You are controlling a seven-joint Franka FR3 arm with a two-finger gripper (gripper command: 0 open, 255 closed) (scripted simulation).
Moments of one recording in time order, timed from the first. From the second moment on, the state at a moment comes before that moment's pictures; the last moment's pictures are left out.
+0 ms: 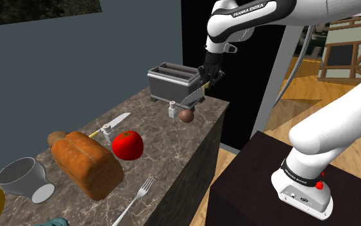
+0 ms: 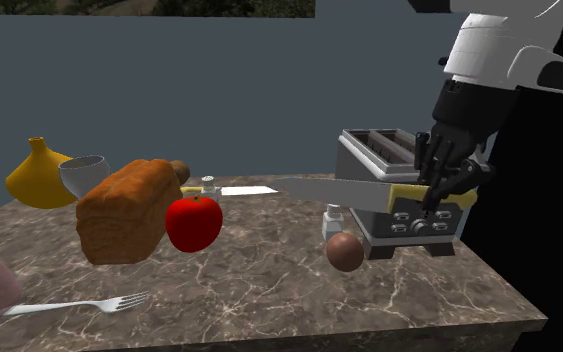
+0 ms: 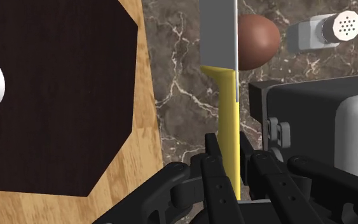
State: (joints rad) arm -0.43 -0.33 0.34 -2.24 0.27 1.95 1.19
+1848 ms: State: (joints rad) arm -0.42 -0.15 0.39 -2.48 0.28 2.36 1.16
